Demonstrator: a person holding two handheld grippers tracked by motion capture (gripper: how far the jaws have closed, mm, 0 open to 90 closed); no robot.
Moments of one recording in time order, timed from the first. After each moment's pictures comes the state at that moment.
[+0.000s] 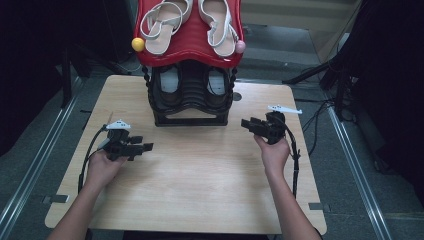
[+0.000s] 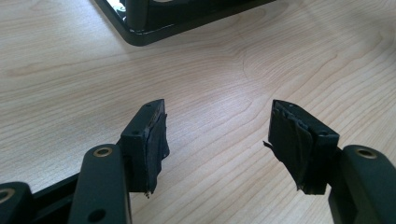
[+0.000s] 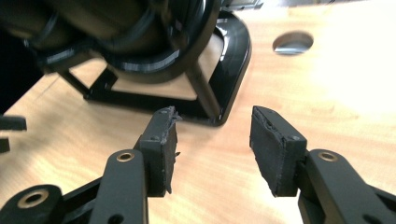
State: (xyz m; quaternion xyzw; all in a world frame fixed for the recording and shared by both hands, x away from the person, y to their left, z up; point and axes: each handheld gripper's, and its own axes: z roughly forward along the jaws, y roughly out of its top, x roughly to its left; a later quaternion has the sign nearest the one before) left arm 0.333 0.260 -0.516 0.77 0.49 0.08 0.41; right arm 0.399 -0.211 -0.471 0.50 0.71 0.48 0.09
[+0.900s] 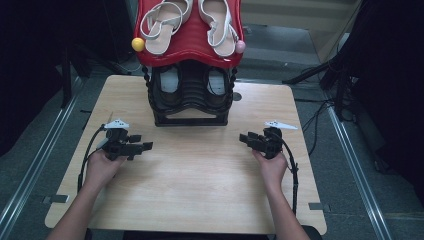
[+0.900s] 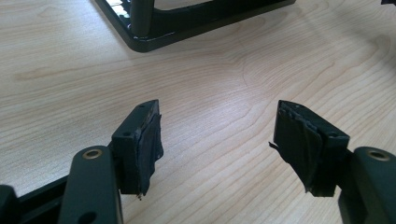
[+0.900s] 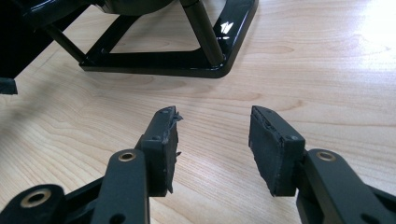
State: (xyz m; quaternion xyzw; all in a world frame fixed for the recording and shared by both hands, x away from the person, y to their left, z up) left arm 0.333 0.262 -0.513 0.76 0.49 0.08 0.42; right arm 0.379 -0.215 -0.513 0.51 0.71 0.48 0.07
